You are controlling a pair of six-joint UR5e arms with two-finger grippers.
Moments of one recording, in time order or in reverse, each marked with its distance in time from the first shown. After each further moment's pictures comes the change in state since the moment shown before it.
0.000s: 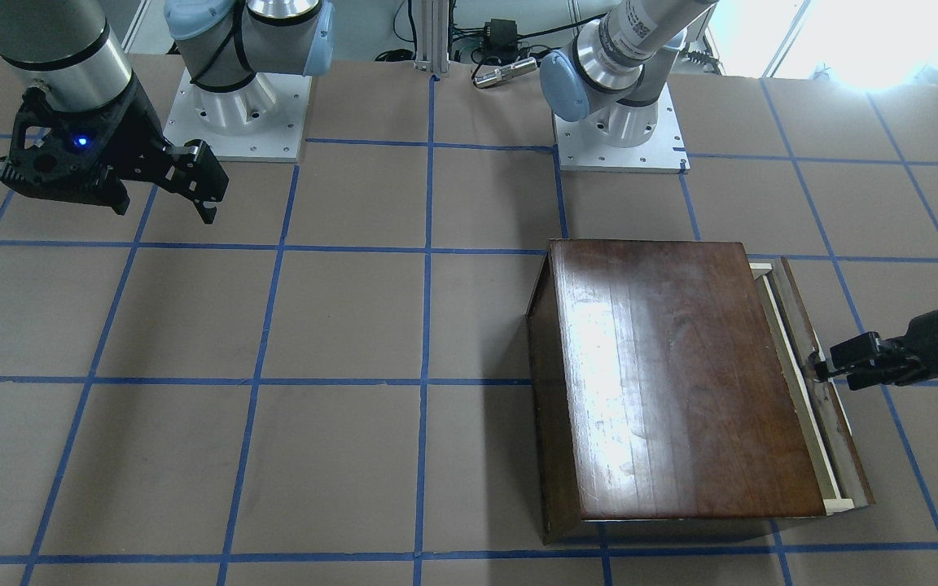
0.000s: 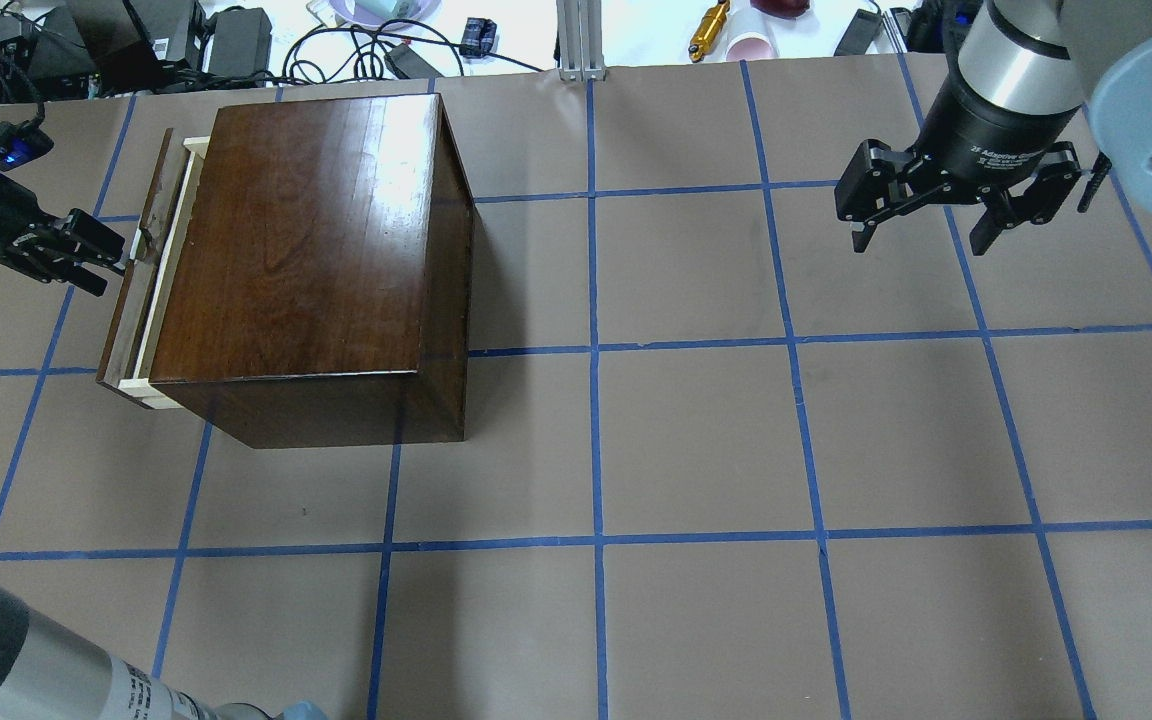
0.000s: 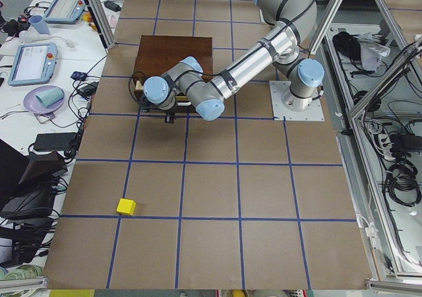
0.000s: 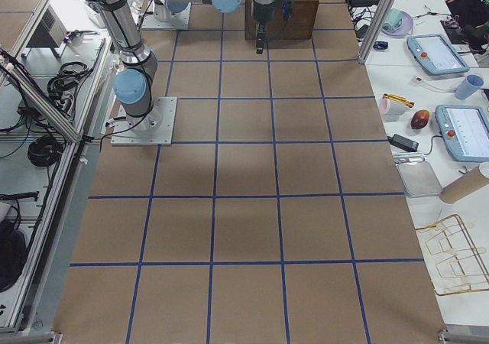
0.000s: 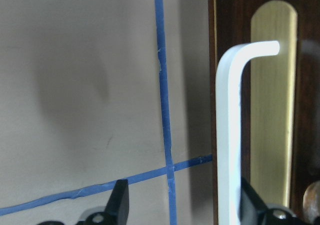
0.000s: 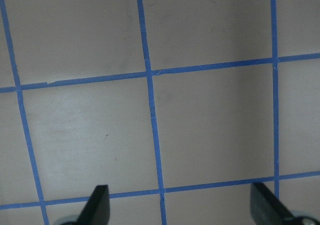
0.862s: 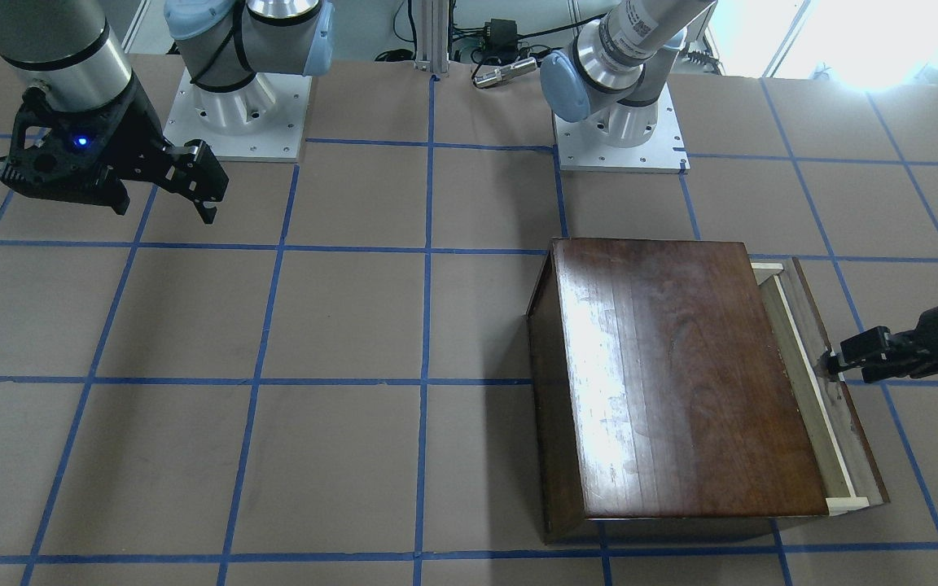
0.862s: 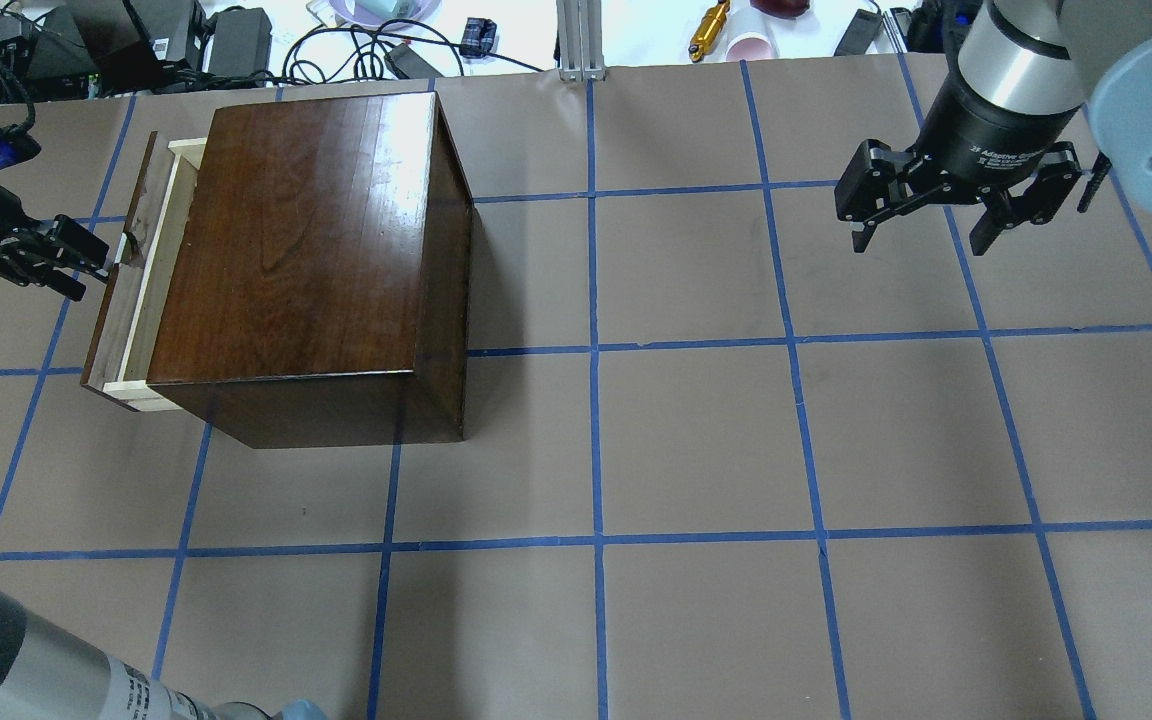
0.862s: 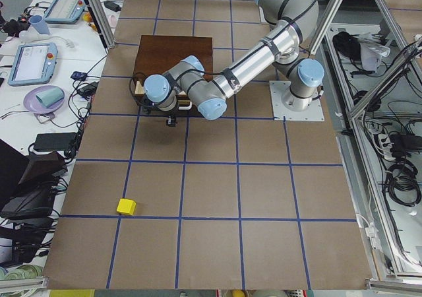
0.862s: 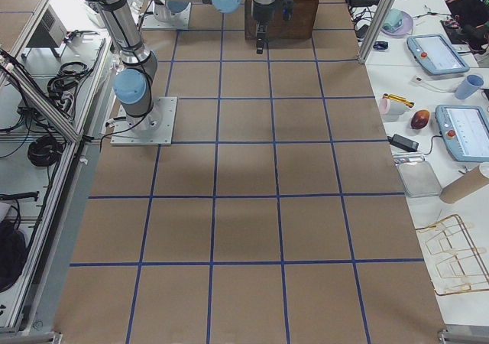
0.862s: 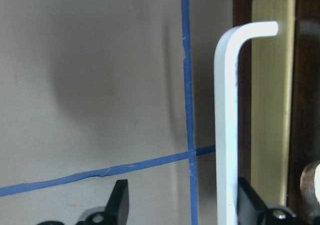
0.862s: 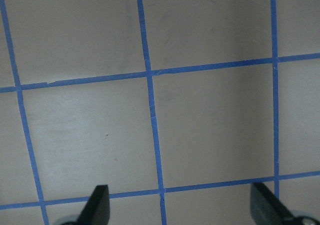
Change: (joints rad) left arm 0.009 0.008 0.000 0.015 0.057 -0.001; right arm 0.000 0.000 0.000 0.000 0.000 0.000
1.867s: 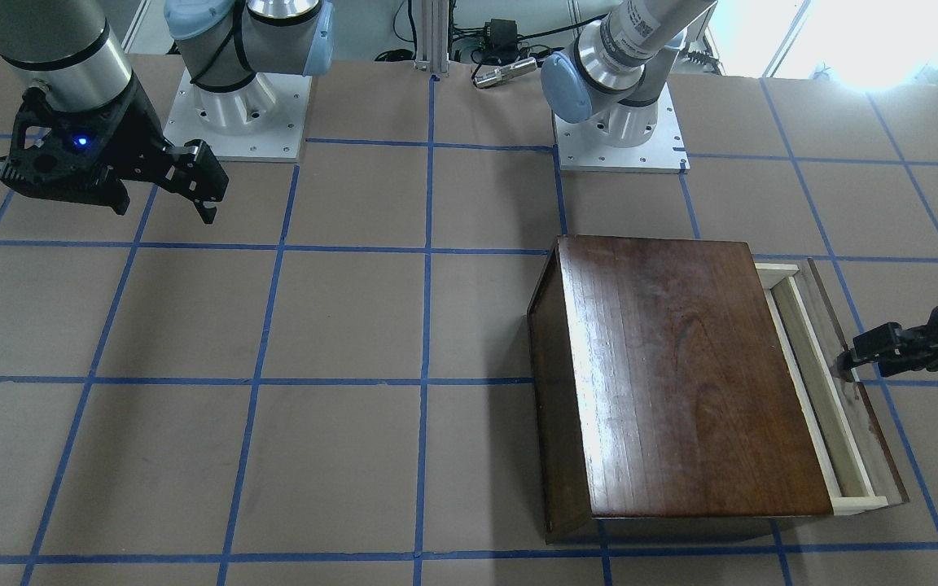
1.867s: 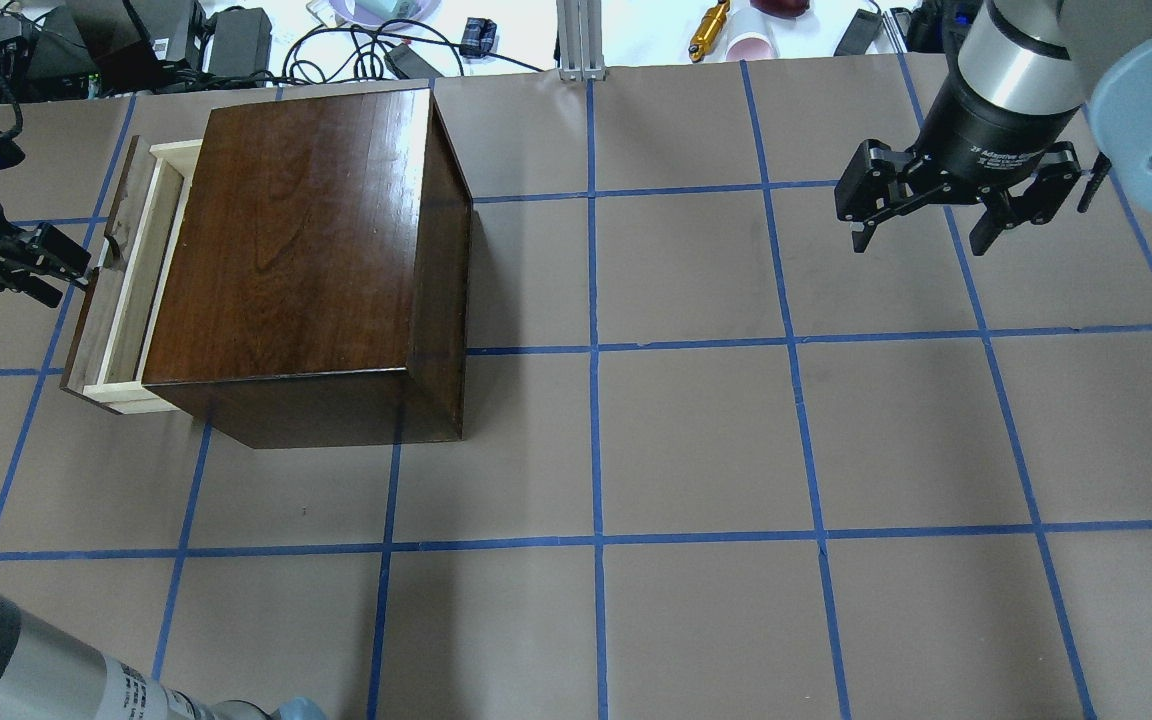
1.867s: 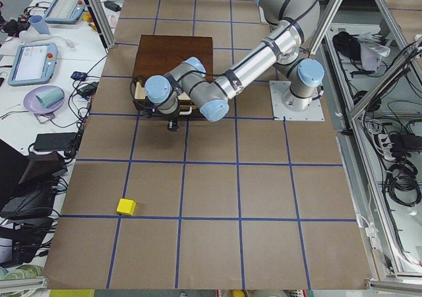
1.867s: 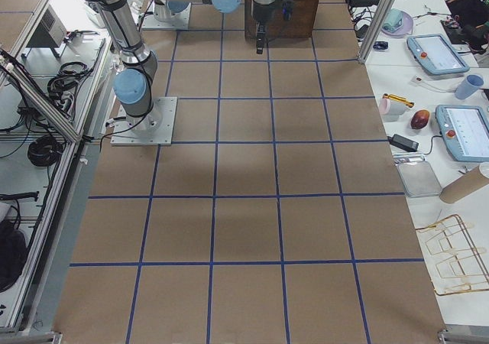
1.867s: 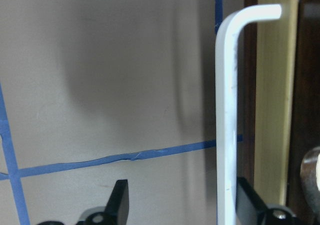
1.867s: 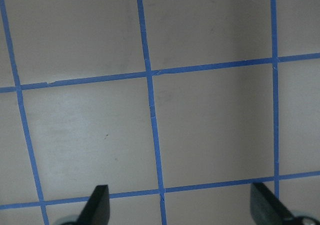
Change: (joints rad) left arm 0.013 0.005 -0.003 0.027 0.062 0.000; right arm 0.000 0.000 0.000 0.000 0.000 0.000
